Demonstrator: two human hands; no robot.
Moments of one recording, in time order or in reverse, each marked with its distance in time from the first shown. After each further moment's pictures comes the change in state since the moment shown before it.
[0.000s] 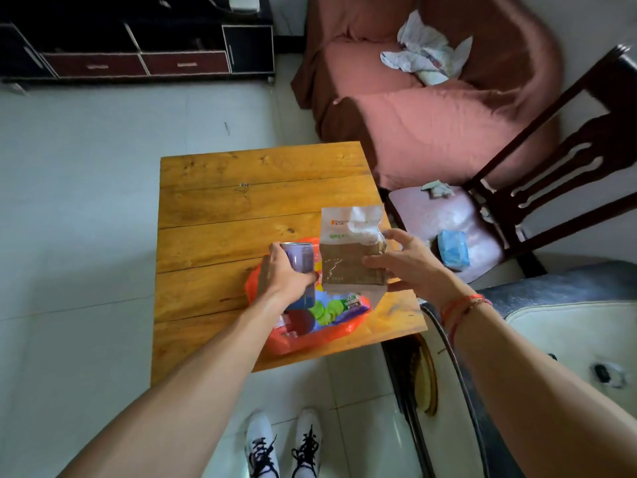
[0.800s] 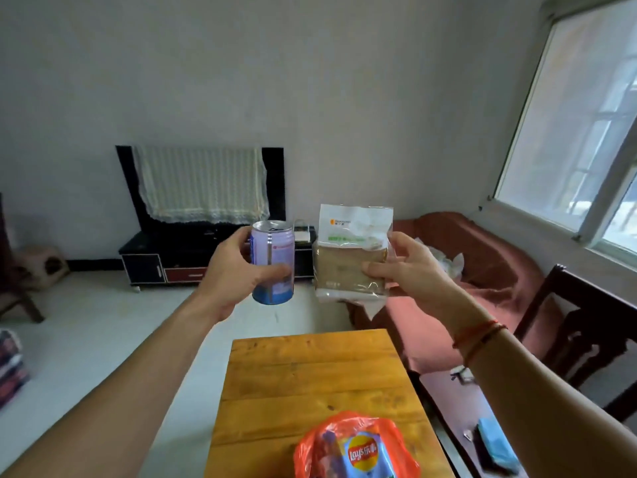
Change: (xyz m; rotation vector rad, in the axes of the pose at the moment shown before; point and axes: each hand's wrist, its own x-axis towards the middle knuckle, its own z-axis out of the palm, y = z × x) left_hand -0.170 0.165 -0.318 -0.353 0.269 0.720; right_hand -0.204 -0.235 -0.024 0.181 -0.026 -0.814
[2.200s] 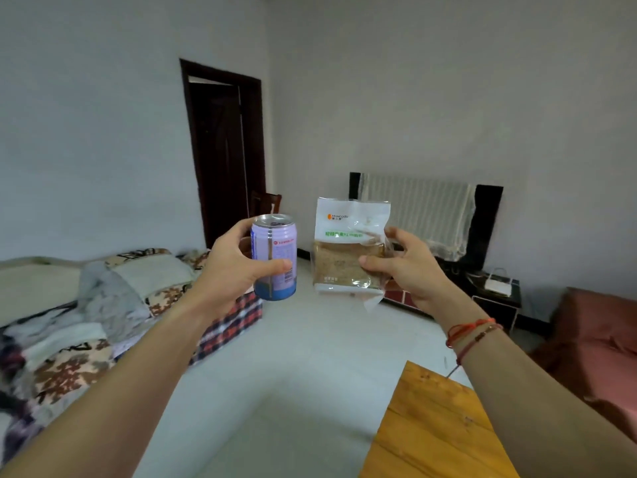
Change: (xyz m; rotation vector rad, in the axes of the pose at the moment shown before) left_hand -0.205 0.035 -0.270 0.111 0.610 -0.014; right_hand -0.048 -0.098 0.308 0.185 -0.650 -0.166
